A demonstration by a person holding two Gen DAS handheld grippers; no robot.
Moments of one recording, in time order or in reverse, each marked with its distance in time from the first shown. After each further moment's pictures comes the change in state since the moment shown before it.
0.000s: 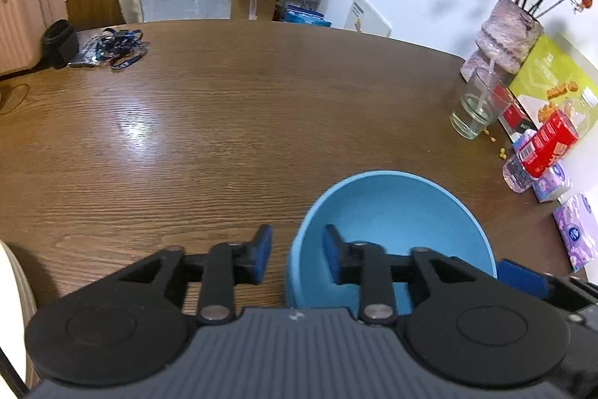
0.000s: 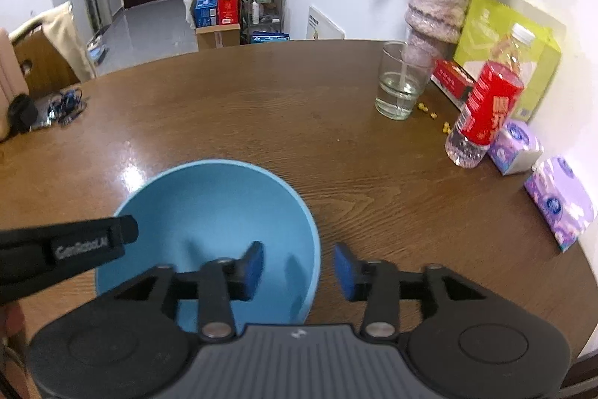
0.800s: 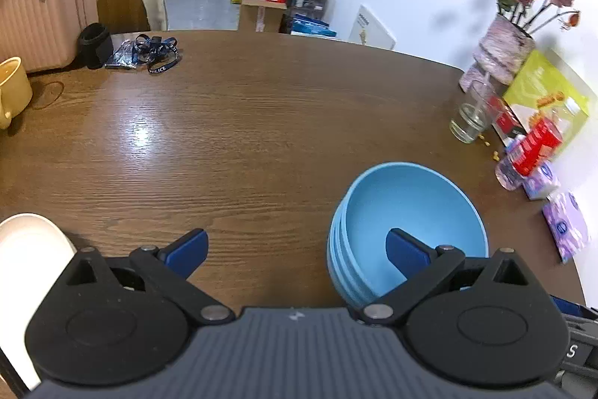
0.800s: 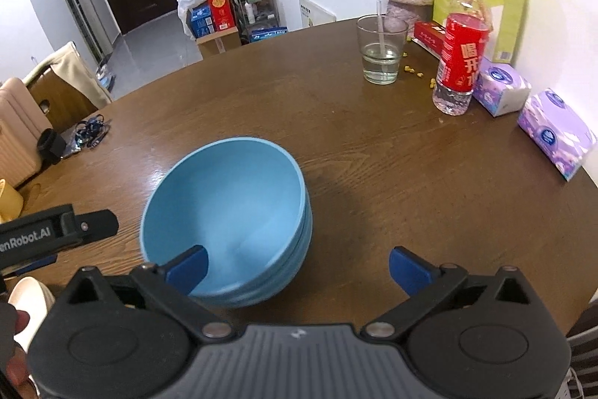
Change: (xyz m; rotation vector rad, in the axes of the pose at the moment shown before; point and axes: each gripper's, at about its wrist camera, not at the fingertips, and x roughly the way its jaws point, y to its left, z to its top) left arm -0.062 0.038 -0.015 0.000 -0.022 -0.012; right arm -0.052 -0.030 -0.036 0.157 0.027 0.104
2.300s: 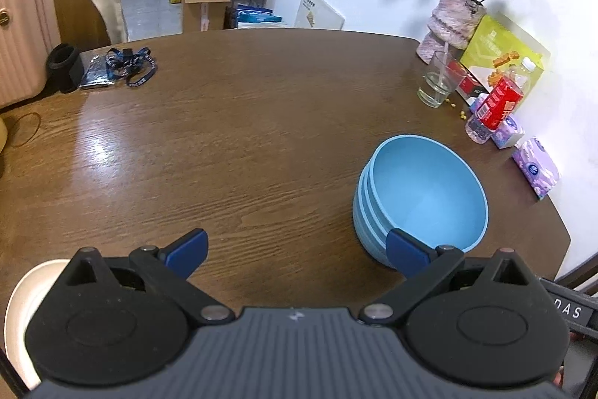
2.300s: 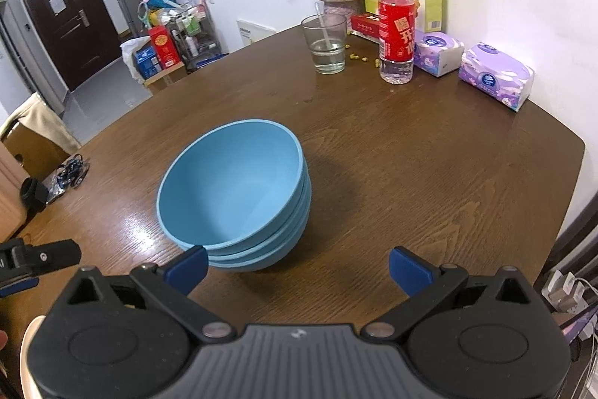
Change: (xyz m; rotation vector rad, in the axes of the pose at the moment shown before) left arm -0.017 0.065 0.014 0.175 0.055 -0.155; right arm -0.030 0.034 -0.054 0.223 -0.078 -0.124
